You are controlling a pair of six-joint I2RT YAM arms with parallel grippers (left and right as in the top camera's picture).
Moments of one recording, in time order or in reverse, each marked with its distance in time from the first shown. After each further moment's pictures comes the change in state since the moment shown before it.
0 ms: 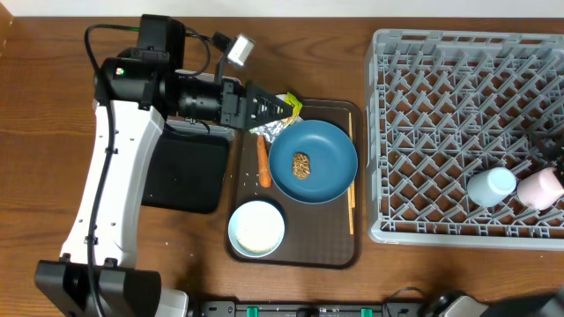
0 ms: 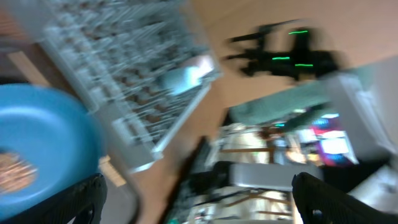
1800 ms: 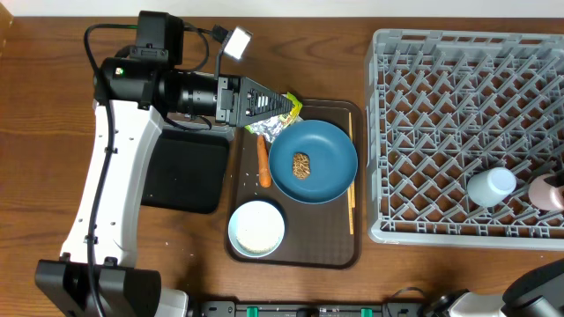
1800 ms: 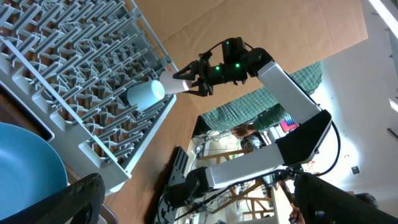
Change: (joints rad) left arm 0.013 0.004 0.000 0.060 0.203 0.000; right arm -0.061 0.222 0.007 -0.062 0.446 0.180
